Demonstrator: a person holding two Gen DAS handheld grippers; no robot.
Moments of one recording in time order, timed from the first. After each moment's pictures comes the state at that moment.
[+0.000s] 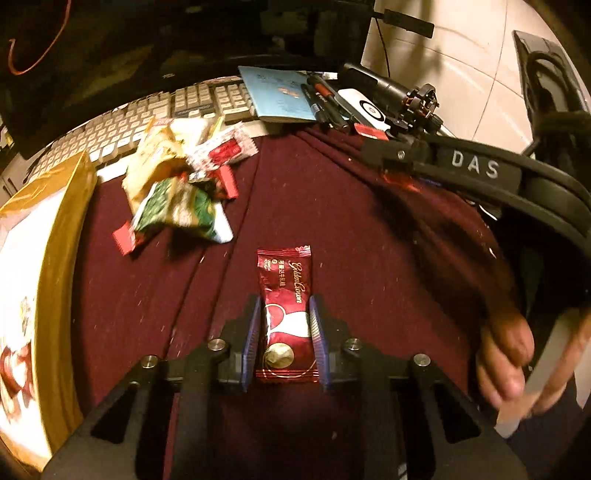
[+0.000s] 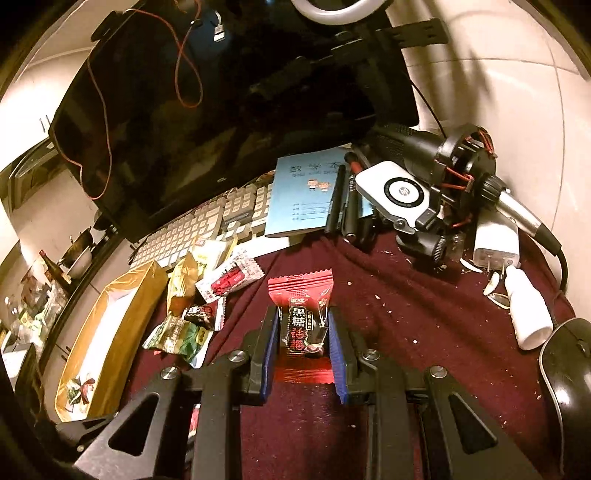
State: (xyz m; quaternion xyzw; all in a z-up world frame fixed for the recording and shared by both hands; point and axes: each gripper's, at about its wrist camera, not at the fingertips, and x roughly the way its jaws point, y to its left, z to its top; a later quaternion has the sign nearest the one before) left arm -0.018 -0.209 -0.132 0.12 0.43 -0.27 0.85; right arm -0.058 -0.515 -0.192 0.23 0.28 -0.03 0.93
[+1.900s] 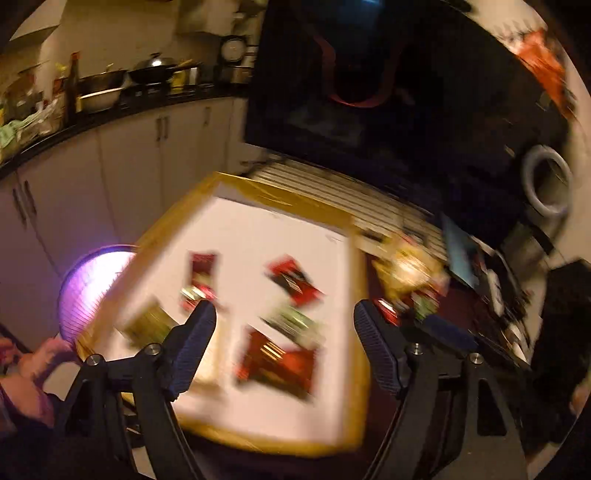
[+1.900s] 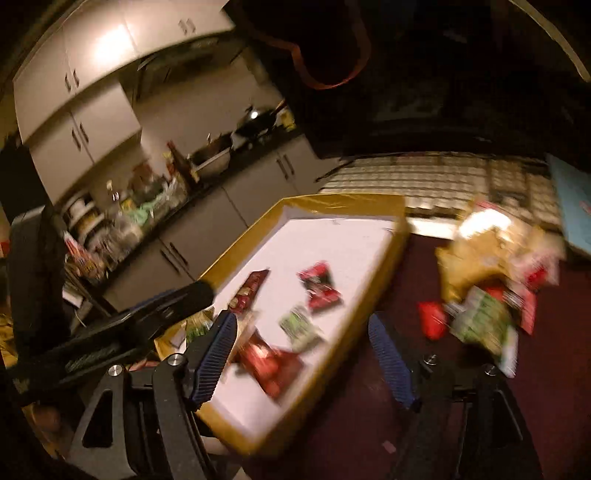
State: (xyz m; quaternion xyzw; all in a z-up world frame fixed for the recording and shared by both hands) left arm -0.015 -0.001 -0.063 -0.10 0.34 -0.06 0.93; right arm -0.006 -0.192 -0.090 0.15 0.33 0.23 0.90
